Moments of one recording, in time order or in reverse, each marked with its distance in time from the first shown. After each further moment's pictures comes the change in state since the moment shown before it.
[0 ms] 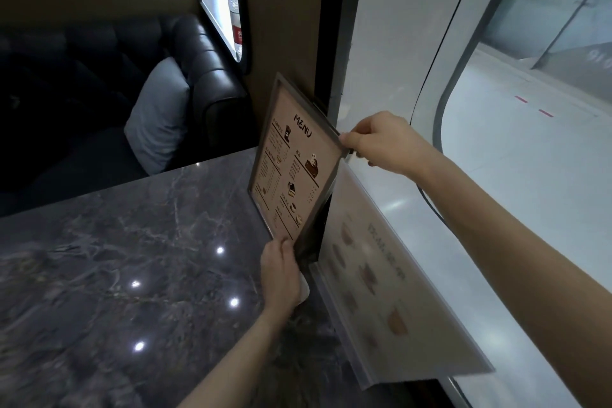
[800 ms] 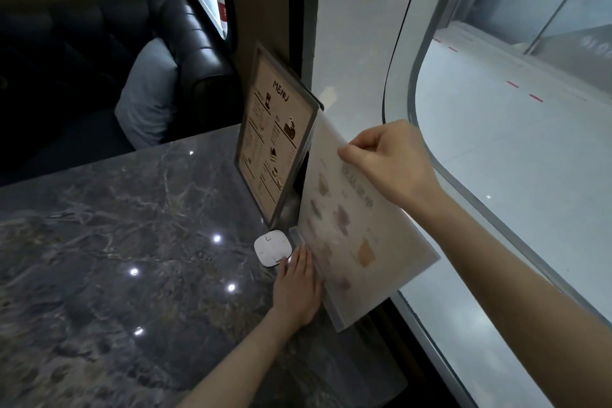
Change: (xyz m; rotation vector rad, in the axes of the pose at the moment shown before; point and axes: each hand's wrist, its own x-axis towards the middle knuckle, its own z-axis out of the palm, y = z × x) left_hand -0.079 -0.057 0.028 1.061 -0.511 0.394; right_hand -0.104 0.028 0.008 0.115 0.301 -0.147
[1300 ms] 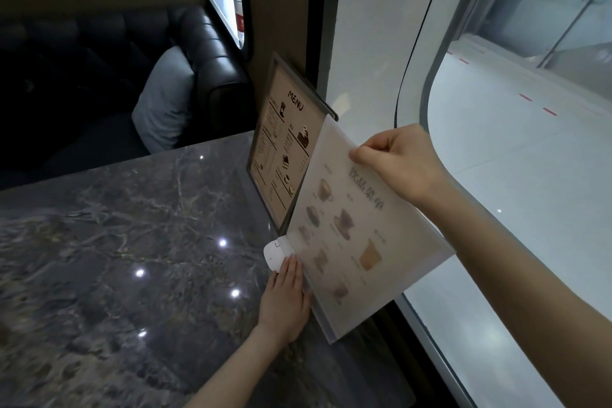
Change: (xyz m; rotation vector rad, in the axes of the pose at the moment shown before) left_hand -0.023 -0.027 -0.006 -0.037 0.026 -0.061; right_hand 0.014 0.002 0.000 0.090 -0.067 0.072
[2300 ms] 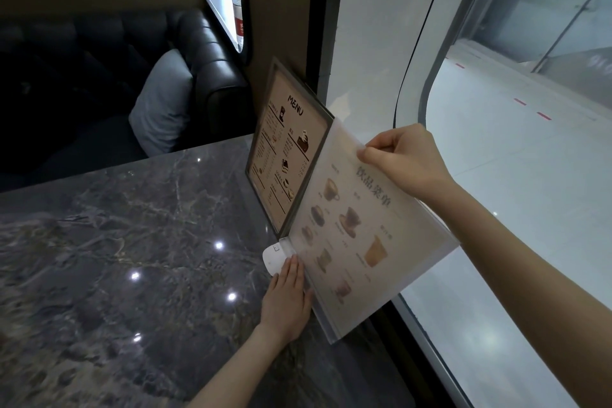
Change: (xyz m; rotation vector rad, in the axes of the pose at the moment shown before) left_hand 0.009 0.001 0.000 -0.075 -0.014 0.011; right_hand 0.013 0.007 -0.005 -0.056 0.004 0.016
